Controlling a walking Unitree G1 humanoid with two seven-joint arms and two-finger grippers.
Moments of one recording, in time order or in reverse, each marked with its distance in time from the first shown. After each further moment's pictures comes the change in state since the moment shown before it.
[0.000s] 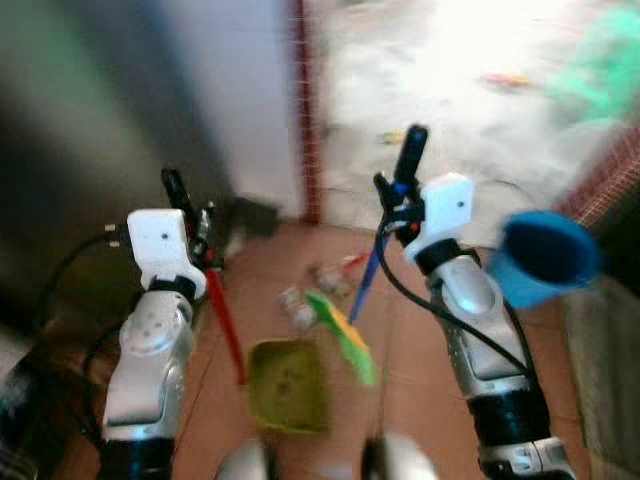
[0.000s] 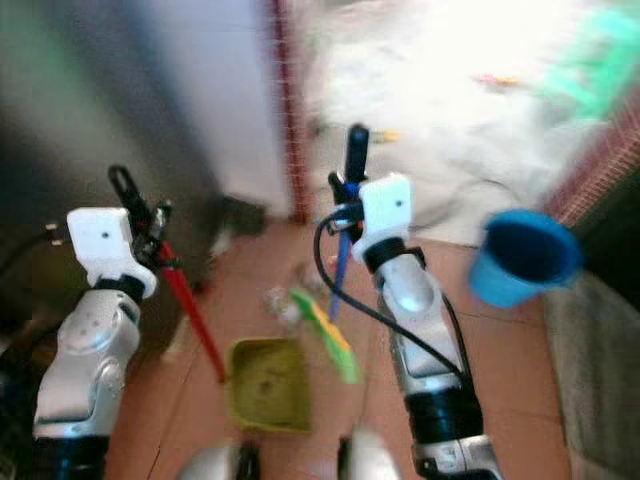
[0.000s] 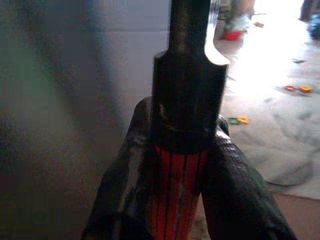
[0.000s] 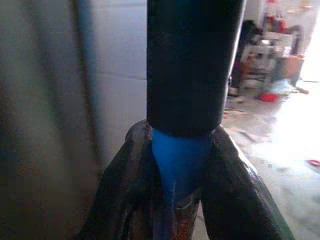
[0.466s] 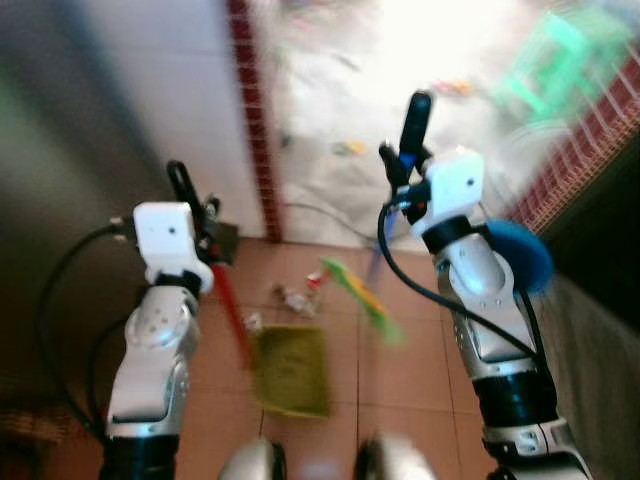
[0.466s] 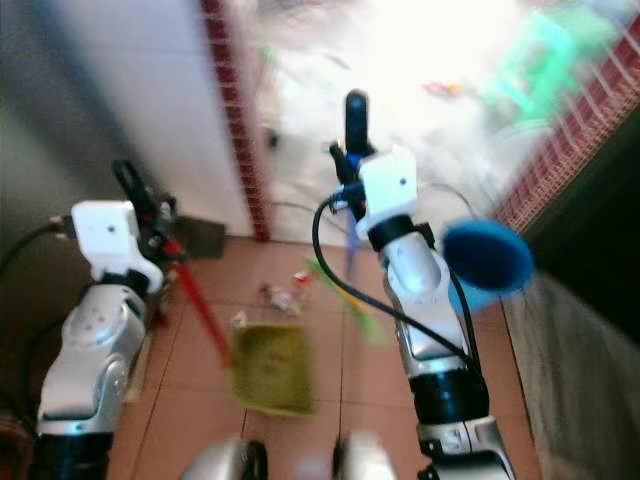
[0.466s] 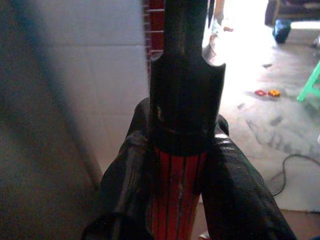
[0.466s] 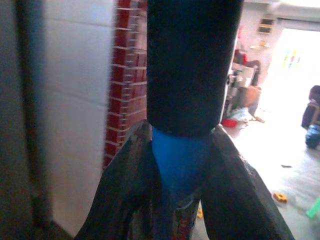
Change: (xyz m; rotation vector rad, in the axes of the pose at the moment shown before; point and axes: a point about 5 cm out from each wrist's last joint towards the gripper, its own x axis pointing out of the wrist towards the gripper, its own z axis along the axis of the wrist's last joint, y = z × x) left arm 0.001 0.003 0.009 0.033 -0.028 0.023; right arm 0.015 0.001 0.026 -0.087 -0.121 0.032
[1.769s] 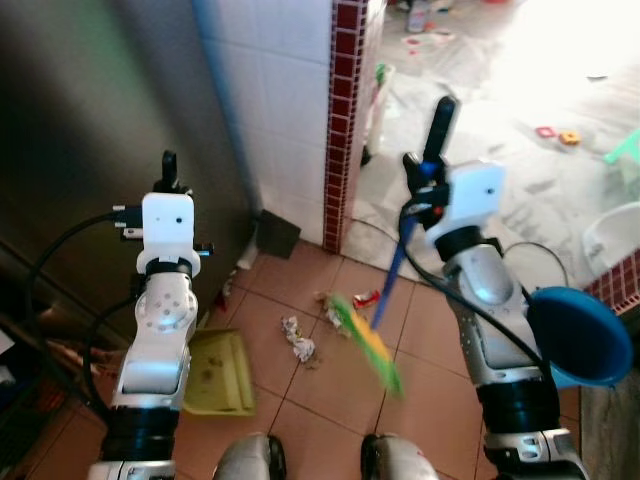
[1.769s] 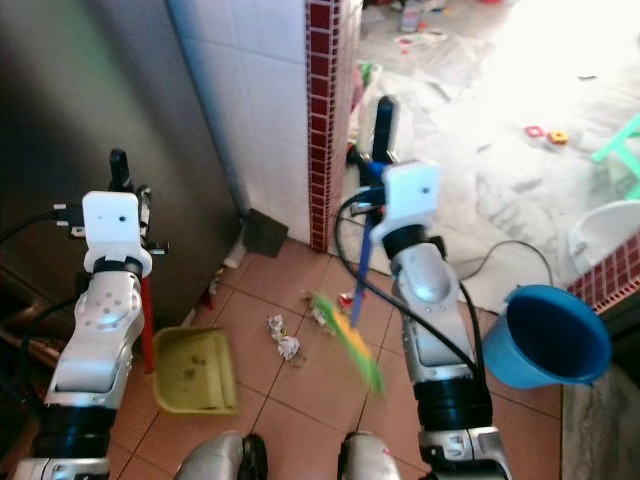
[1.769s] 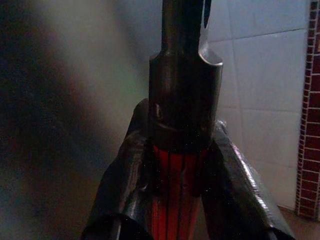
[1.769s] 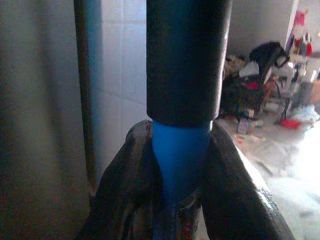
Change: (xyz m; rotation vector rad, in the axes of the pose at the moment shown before) left arm 0.021 0.016 -0.006 0.269 -0.015 0.204; right arm -0.012 -0.013 -0.022 0.084 0.092 -0.141
